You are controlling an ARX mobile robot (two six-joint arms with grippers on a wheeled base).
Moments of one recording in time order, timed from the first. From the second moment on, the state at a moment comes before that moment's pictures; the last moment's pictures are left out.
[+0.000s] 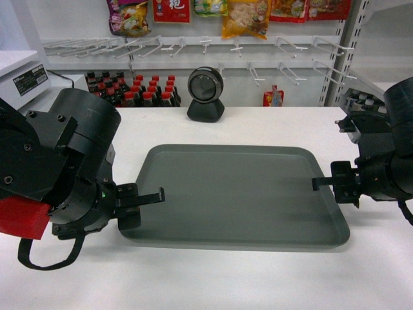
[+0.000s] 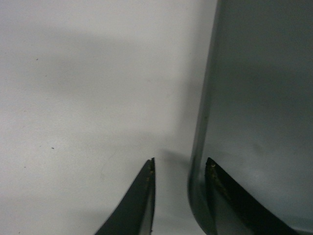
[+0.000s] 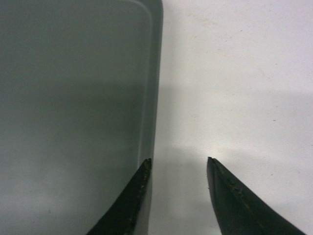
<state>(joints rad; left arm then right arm) -0.28 2.05 1.00 0.07 -0.22 -0.41 0.10 2.15 1.10 0.26 0.04 0.05</state>
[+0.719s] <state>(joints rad) -0.29 1.51 0.42 1.05 -0.29 -0.08 0.07 1.86 0.54 1.28 0.07 -0.01</state>
